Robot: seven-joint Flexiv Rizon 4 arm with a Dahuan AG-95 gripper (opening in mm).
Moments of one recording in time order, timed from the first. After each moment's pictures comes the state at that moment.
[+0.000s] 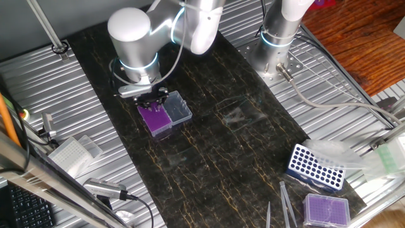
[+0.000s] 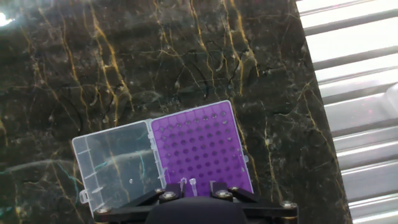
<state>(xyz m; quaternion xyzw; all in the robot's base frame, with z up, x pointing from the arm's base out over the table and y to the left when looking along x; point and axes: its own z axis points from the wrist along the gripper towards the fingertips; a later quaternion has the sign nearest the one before) 0.532 0.023 0.064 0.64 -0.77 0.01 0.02</state>
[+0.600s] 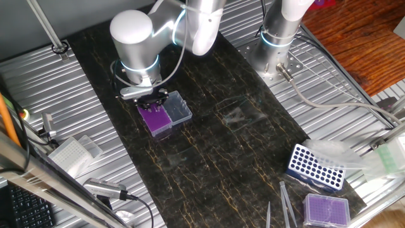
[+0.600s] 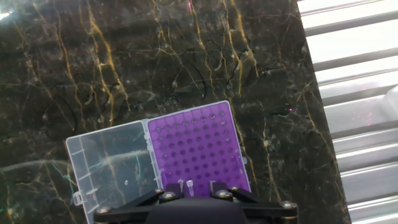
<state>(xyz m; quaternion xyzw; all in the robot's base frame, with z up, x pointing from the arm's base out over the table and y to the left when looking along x) 0.535 0.022 0.056 0.64 -0.77 0.01 0.01</state>
